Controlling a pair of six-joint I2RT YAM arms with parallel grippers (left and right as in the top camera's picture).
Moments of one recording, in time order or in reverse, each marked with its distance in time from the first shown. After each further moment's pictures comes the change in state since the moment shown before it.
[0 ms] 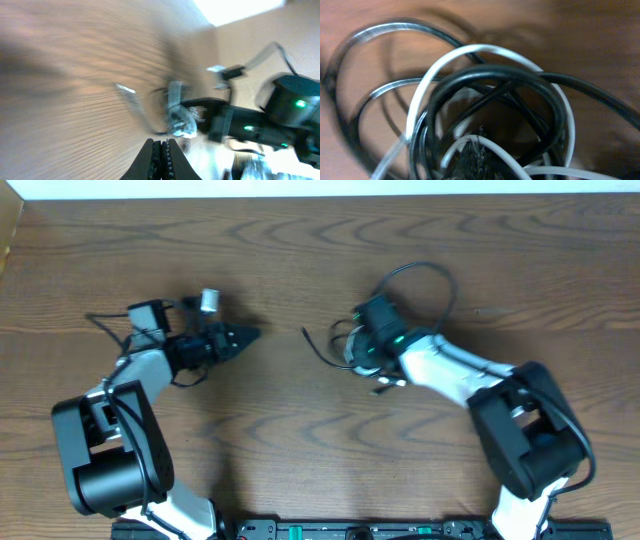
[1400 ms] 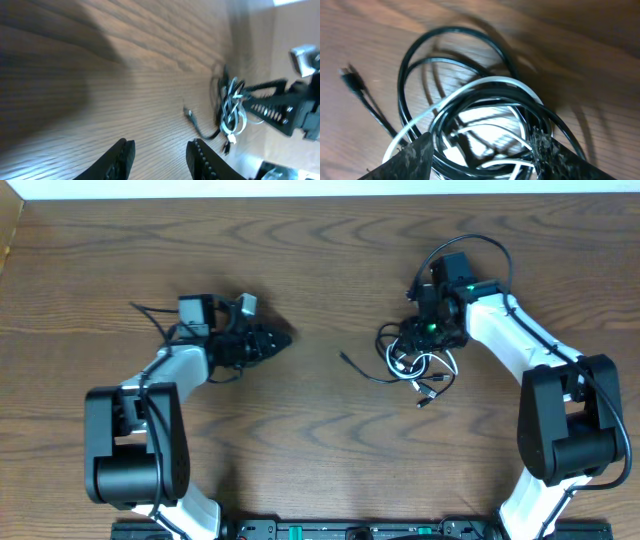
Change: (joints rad) left arm -0.263 0.000 0.000 0.012 -0.306 -0.180; right arm -0.306 -0.015 0.174 -0.402 -0.291 -0.557
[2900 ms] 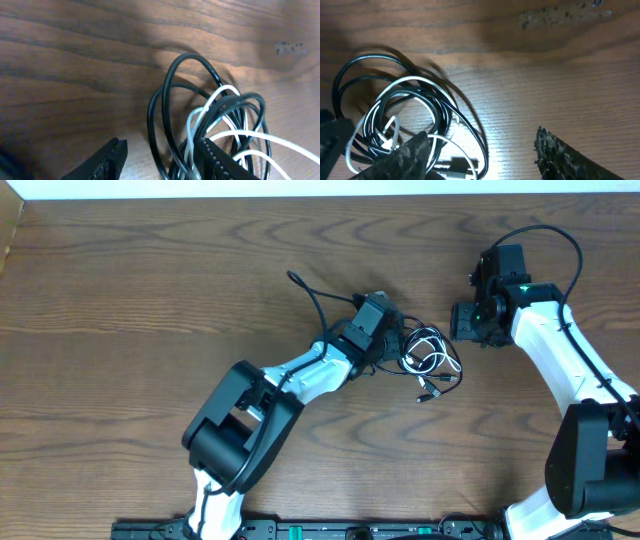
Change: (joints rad) left arm -0.708 0.237 0.318 0.135 -0.717 -0.444; right arm -0.131 -0.177 -0.045 -0.026 0.274 0.155
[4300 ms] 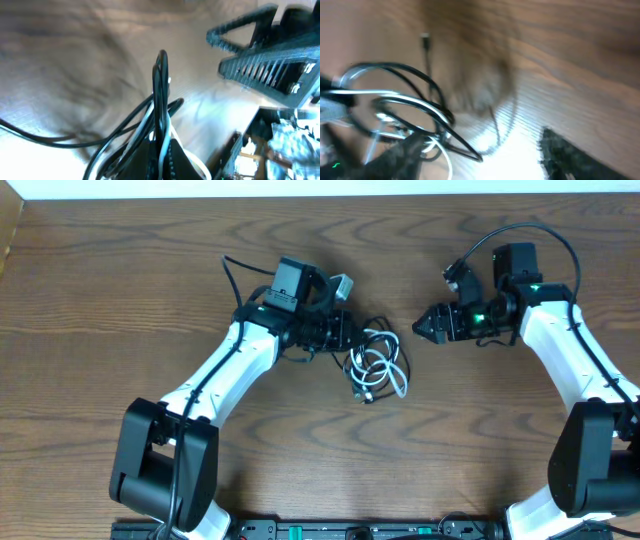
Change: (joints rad) left arm 0.294 -0.286 0.003 -0.444 0.639 0.381; right arm -0.048 0.000 0.000 0.022 -0.668 -0.317
